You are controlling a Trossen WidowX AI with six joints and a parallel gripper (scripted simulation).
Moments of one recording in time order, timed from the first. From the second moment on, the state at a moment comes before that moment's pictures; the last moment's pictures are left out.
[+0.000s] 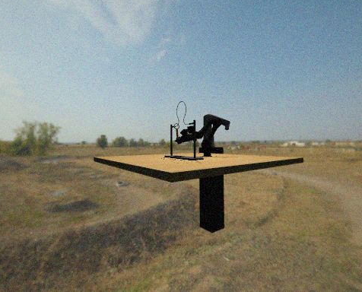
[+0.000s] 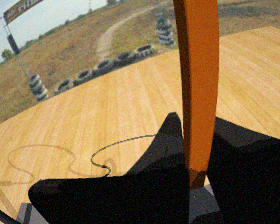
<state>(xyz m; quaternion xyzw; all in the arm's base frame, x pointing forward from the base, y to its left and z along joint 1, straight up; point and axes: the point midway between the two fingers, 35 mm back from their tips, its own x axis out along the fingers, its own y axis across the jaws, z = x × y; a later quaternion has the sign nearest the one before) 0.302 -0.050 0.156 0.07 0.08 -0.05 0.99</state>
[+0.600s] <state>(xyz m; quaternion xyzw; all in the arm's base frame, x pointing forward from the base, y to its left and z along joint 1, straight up) 0.307 0.006 0.171 0.23 0.08 -0.03 0.97</state>
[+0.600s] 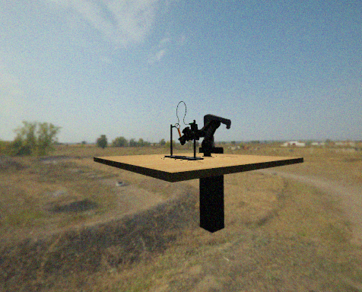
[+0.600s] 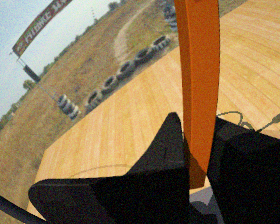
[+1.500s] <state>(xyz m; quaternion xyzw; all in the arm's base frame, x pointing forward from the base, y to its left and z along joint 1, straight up) 0.262 0.071 0.256 0.52 0.23 0.13 0.81</state>
